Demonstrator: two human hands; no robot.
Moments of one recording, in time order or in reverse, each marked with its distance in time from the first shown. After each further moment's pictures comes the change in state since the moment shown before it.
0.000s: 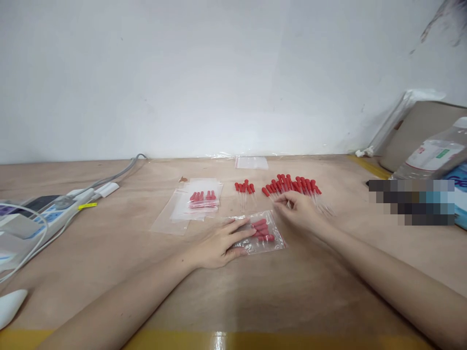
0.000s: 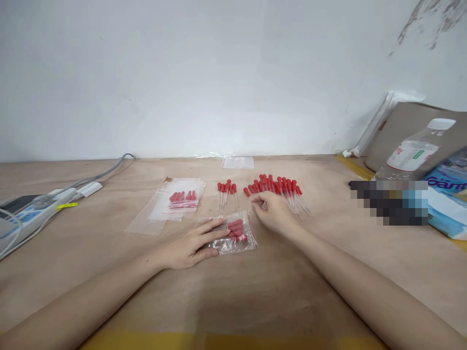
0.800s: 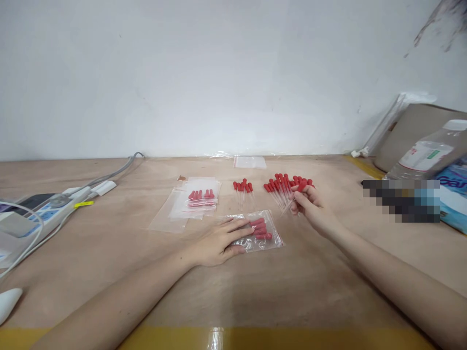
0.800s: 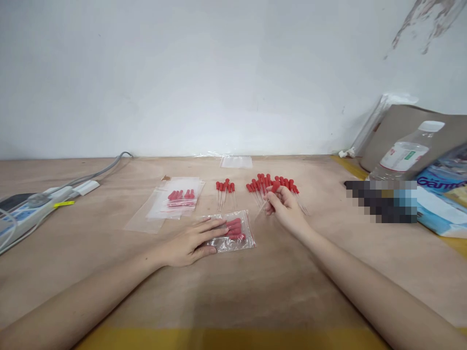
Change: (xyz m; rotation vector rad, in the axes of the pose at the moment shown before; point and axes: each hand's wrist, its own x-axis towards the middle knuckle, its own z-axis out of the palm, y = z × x) left_hand 0.002 0.001 0.000 0.008 0.008 0.070; right_hand -0.014 0.003 -0.016 0.802 0.132 0.257
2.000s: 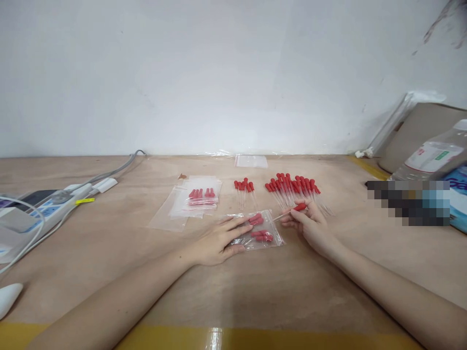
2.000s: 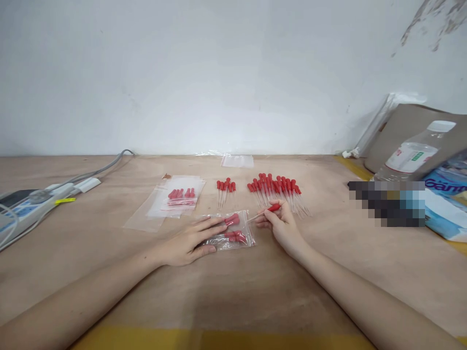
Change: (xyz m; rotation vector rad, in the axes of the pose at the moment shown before) left_hand 0.000 0.001 -0.001 -0.016 0.007 -0.021; right_hand -0.027 0.018 0.012 0.271 0.013 0.183
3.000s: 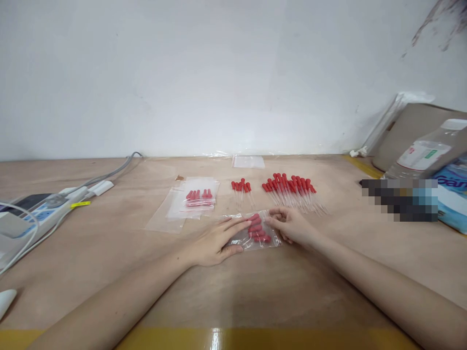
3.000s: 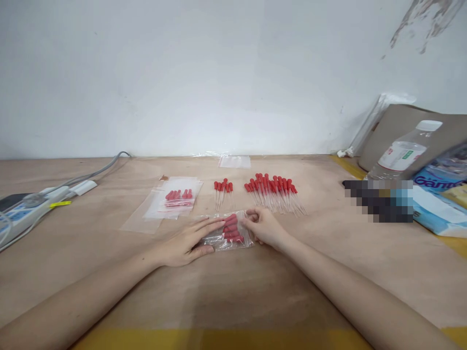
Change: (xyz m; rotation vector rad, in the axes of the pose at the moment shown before) left_hand 0.000 0.002 -0.002 -0.060 0.025 -0.029; right_hand 0.002 -0.009 0.024 -0.541 -0.181 0.232
